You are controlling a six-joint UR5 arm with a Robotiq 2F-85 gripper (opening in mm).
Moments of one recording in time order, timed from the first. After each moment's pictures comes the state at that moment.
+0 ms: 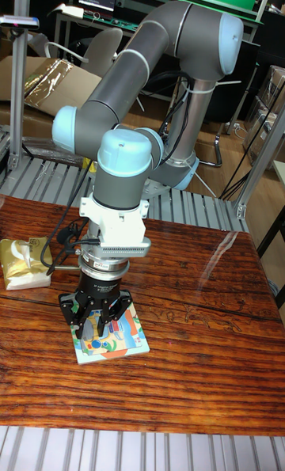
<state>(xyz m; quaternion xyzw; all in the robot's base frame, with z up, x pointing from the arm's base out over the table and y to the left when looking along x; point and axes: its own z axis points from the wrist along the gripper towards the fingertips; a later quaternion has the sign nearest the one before) 0.638 -0.048 0.012 -0.14 0.99 0.01 0.07</state>
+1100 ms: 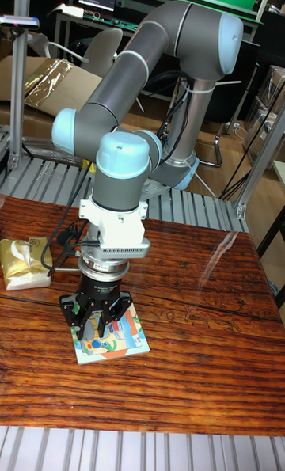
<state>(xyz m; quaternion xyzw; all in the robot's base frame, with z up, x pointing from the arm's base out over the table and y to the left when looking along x) 0.637 -0.046 0.007 -0.15 0.99 0.01 0.07</state>
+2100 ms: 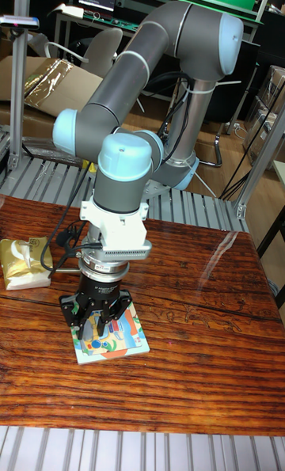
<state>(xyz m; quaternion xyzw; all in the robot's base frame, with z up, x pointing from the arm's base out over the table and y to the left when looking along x) 0.632 -0.048 0.006 -0.17 0.98 0.01 0.06</state>
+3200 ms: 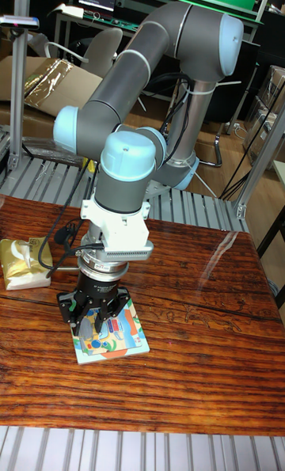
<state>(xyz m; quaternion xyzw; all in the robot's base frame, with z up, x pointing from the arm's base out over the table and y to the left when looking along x) 0.632 -0.057 0.014 -0.17 0.98 -0.01 0.04</state>
